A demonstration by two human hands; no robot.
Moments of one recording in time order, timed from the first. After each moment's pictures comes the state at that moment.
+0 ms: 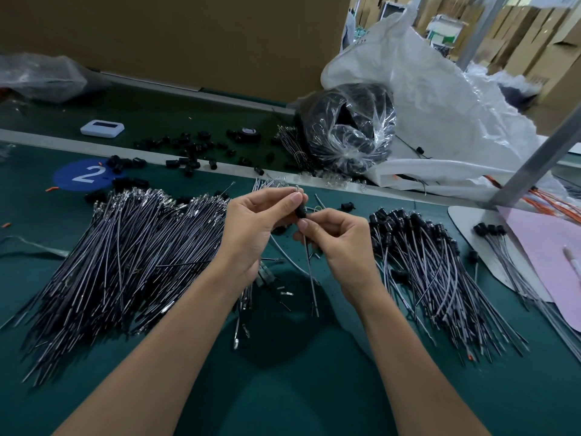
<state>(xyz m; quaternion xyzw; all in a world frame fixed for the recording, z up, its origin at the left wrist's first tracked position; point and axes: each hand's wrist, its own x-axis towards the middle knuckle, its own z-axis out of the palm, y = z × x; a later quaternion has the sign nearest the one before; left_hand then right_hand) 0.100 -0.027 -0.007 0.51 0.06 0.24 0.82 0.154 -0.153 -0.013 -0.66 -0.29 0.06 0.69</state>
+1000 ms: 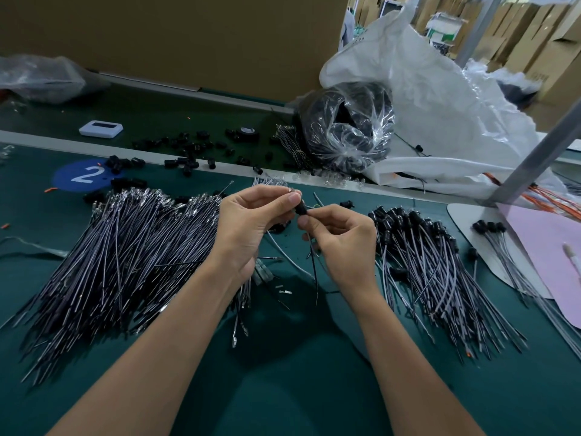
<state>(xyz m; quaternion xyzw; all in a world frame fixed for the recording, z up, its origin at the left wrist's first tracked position) 0.097 -0.025 -0.004 0.49 0.05 0.26 0.83 0.147 -0.151 -0.009 -0.72 -0.26 -0.07 0.63</state>
